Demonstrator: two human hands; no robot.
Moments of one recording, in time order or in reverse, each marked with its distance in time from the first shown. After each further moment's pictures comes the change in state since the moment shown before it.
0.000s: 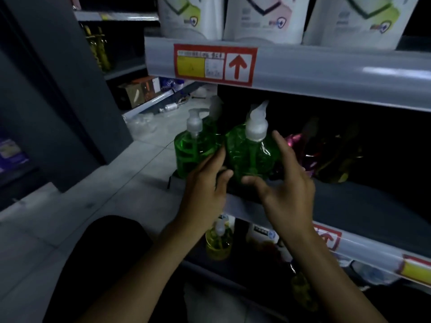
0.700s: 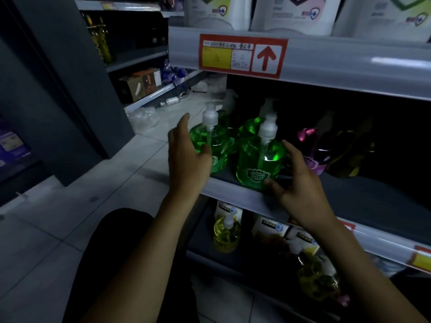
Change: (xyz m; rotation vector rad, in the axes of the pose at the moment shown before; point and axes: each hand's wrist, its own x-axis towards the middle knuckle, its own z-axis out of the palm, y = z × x) left_hand 0.033 -0.023 -0.039 0.035 0.249 -0.314; right_hand -0.006 0.037 0.008 -0.068 -0.315 0.062
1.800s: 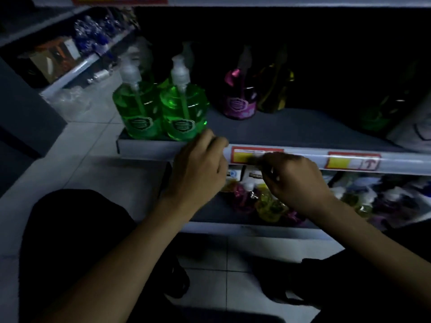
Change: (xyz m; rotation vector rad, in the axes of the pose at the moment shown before) left_hand -0.108 0.019 0.052 0.364 -0.402 0.782; right_hand -0.113 0.025 -0.061 -0.549 -0.100 0.040
